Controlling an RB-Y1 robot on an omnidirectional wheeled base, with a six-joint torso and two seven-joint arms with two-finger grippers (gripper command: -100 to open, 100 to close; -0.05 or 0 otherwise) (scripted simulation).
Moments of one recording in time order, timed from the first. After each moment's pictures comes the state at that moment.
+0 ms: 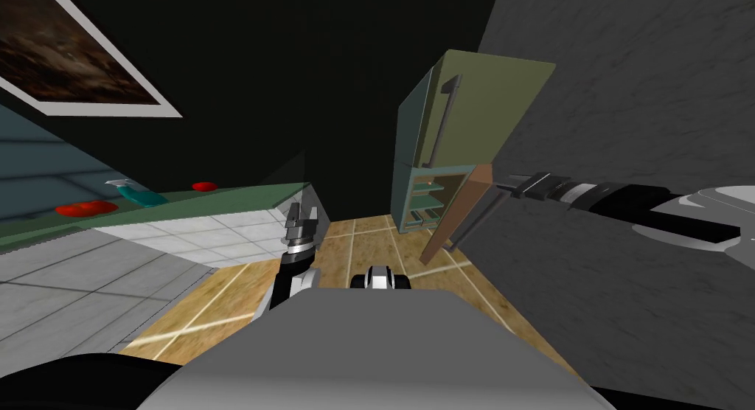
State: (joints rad) left arm 0.52 0.05 0.07 -2.22 0.02 -0.57 0.06; right arm 0.05 -1.41 -0.37 -0.99 0.60 -0.86 0.58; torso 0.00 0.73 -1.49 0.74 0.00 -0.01
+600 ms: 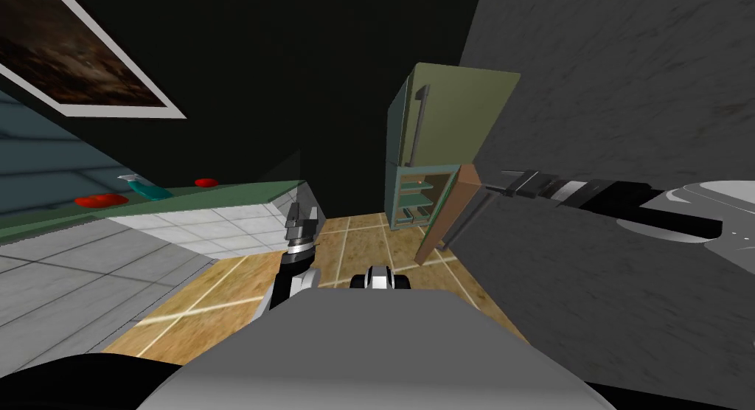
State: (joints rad) left arm 0.52 0.05 0.07 -2.22 0.02 -0.57 0.06; right arm 0.02 -1.41 -0.36 -1.04 0.58 -0.95 0.59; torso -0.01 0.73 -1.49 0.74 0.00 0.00
